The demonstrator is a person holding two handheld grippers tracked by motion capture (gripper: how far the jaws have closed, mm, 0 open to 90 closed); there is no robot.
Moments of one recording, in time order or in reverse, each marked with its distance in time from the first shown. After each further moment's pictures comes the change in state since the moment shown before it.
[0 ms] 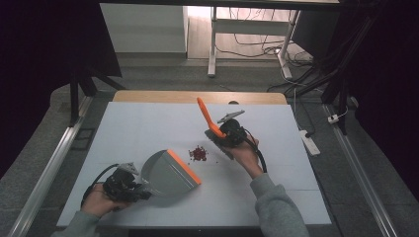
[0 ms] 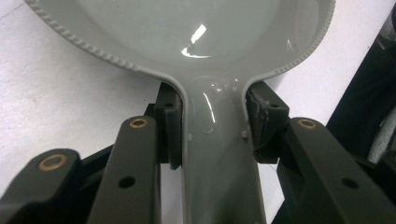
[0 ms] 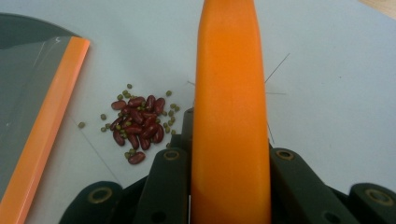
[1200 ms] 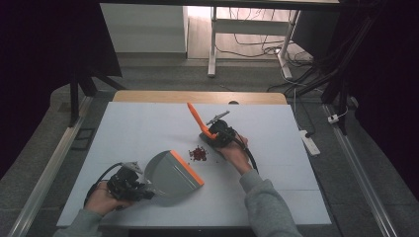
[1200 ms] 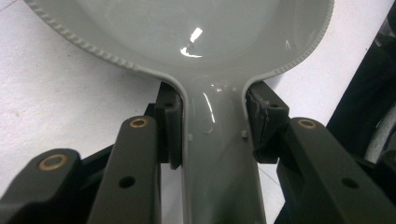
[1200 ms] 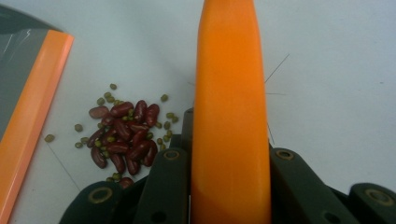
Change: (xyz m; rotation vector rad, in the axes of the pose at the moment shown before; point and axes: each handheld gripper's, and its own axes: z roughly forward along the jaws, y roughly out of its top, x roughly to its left) left arm 0.001 0.007 0.006 0.027 -0.020 0.005; right arm 0.009 0.010 0.041 0.091 -0.021 -0.040
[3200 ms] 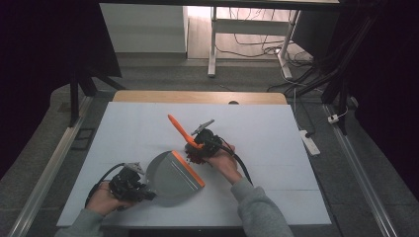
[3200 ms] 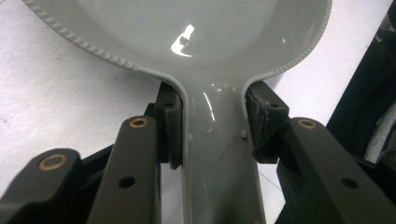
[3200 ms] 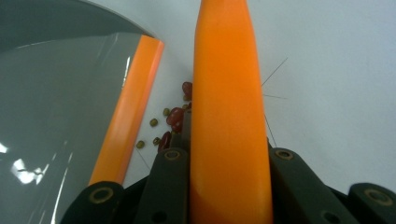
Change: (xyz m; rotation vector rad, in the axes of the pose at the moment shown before) left arm -0.002 0.002 0.004 0.013 -0.003 0.014; right arm 0.051 0.005 0.008 -0.002 0.086 -0.064
